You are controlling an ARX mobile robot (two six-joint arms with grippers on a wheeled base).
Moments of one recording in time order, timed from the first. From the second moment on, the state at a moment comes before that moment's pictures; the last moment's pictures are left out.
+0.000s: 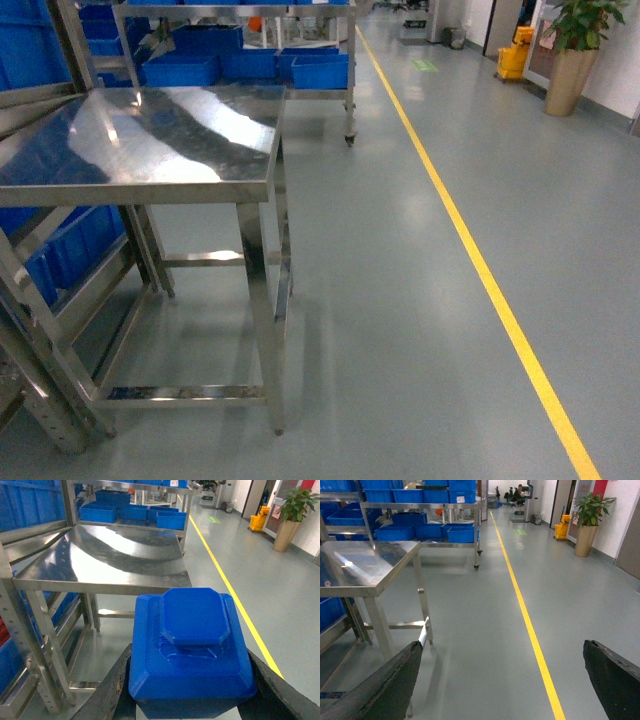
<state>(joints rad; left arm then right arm) -0.33 0.38 0.22 0.08 -0.34 -0.13 0.00 0.01 0.01 -0.01 0.00 0.00</state>
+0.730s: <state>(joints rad) -0.33 0.38 0.22 0.08 -0.34 -0.13 0.00 0.01 0.01 -0.01 0.00 0.00</state>
